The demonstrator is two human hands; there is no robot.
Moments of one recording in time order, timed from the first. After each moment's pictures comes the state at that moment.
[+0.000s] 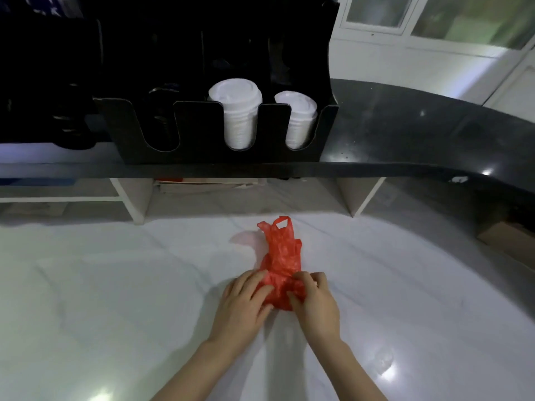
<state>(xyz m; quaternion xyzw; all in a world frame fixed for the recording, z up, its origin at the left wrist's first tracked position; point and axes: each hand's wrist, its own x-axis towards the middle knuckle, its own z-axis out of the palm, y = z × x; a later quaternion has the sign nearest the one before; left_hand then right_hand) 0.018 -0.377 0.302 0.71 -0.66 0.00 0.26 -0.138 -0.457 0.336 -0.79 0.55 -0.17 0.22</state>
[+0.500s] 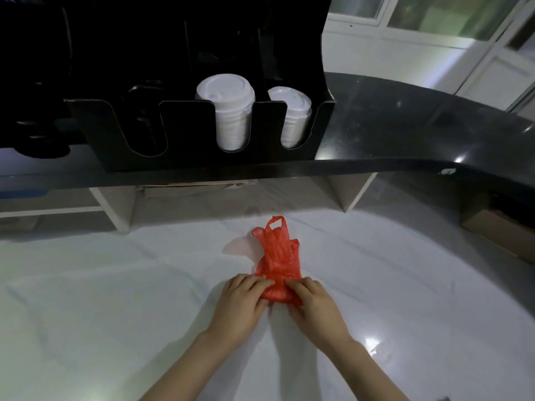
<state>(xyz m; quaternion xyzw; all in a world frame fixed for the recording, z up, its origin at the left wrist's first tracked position) 0.039 -0.395 0.307 0.68 -0.68 -0.09 0.25 -0.149 -0.462 0.329 -0.88 0.42 -0.13 0.17</state>
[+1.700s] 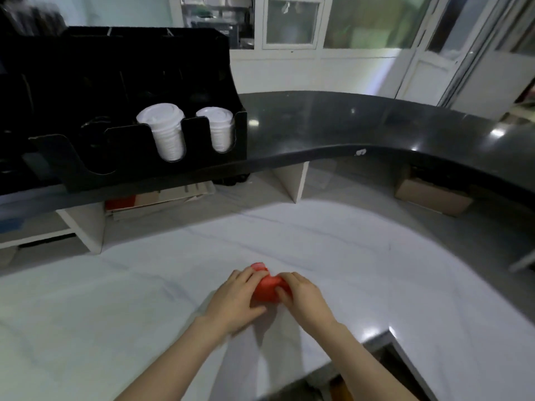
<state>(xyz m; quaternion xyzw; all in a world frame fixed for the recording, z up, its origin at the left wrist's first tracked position) -0.028 -0.383 0.354 0.62 -0.75 -0.14 0.16 -0.214 -0.423 0.356 -0.83 0.49 -0.17 0.23</state>
